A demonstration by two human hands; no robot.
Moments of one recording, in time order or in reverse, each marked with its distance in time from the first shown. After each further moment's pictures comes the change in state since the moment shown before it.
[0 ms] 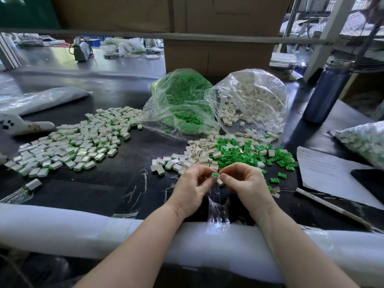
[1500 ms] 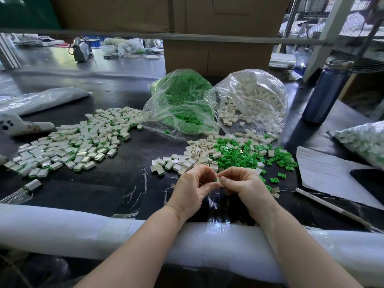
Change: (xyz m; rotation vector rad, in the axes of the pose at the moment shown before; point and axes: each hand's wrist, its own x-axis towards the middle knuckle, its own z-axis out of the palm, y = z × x) left_hand -0.003 0.001 0.000 -0.030 -0.009 0.036; right_hand 0.001 -0.003 -0.001 0.144 -0.141 0.156
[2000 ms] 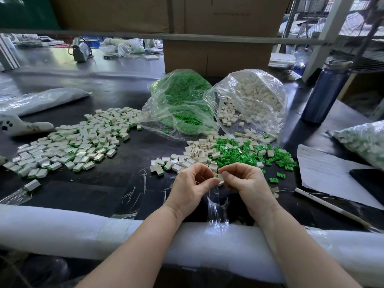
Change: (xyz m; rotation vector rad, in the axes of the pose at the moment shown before) left_hand 0.000 0.000 -0.002 -0.106 0.056 -0.033; right_hand -0.001 0.001 -0.001 0.075 0.098 -0.073
